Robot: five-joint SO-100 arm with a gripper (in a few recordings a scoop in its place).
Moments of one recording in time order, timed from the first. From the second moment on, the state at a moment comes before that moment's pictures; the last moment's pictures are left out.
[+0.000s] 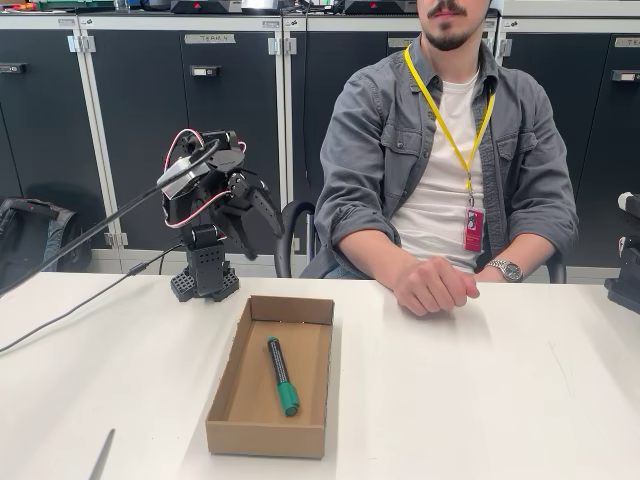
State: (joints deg) arm -30.1 120.5 97.6 54.6 -42.6
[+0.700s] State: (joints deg) arm -25.3 91.8 85.3 53.8 -57.8
